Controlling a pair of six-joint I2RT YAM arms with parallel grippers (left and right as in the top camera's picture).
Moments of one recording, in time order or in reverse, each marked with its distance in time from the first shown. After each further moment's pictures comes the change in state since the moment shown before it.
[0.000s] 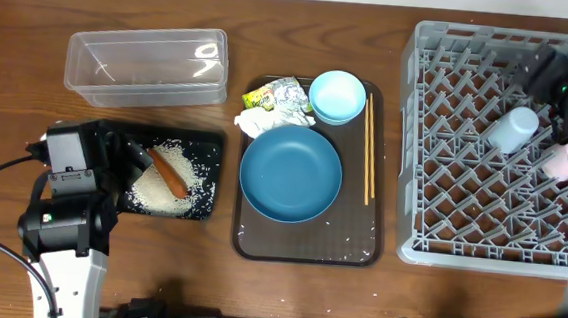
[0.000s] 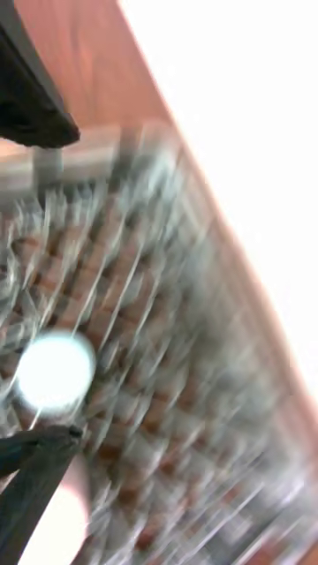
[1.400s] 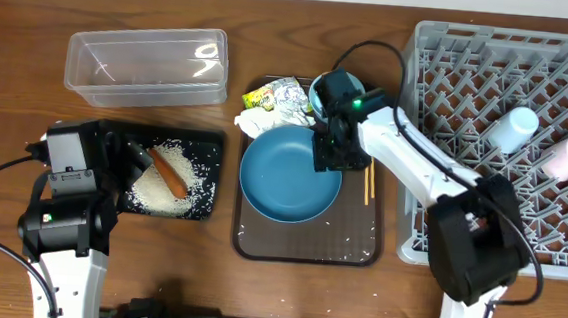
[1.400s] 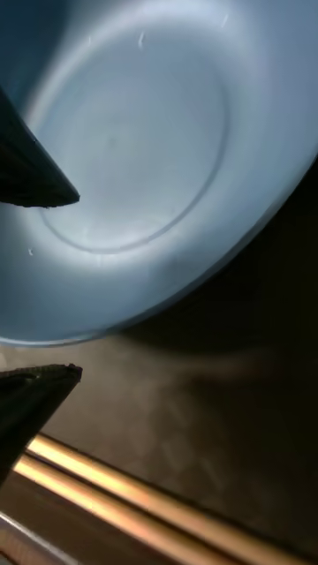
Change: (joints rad) left arm 0.000 0.000 0.000 0.000 0.000 0.000; right arm 0.752 0.515 0.003 -0.339 -0.016 0.140
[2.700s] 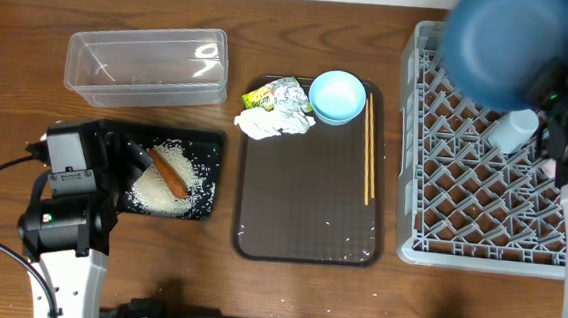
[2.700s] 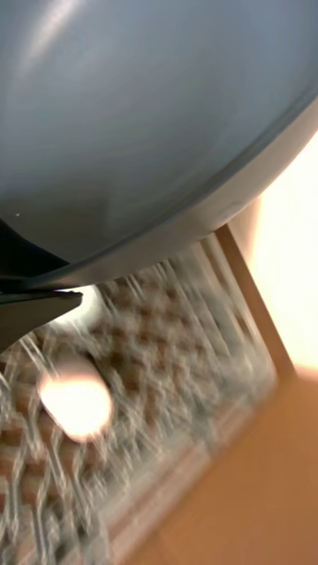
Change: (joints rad) left arm 0.000 0.000 0.000 0.000 0.000 0.000; right arm -0.660 -0.601 -0.002 0.250 0.467 -0.111
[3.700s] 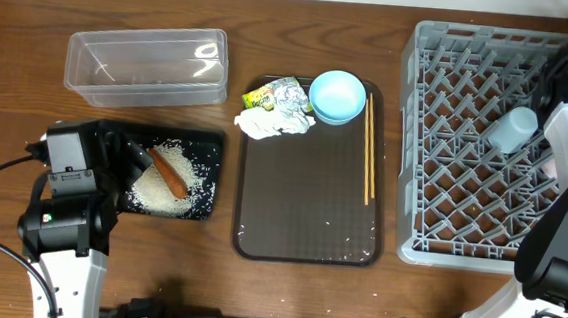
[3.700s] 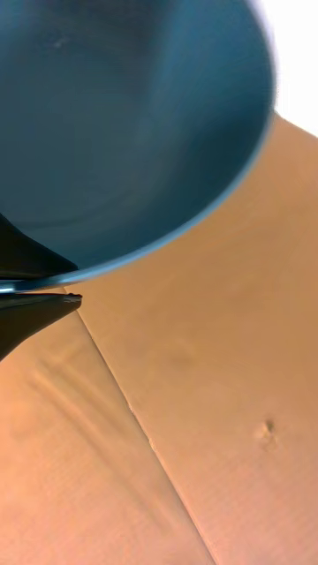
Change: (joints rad) left arm 0.000 0.000 0.000 0.000 0.000 0.000; right arm -0.139 0.516 -0.003 0.891 0.624 -0.840
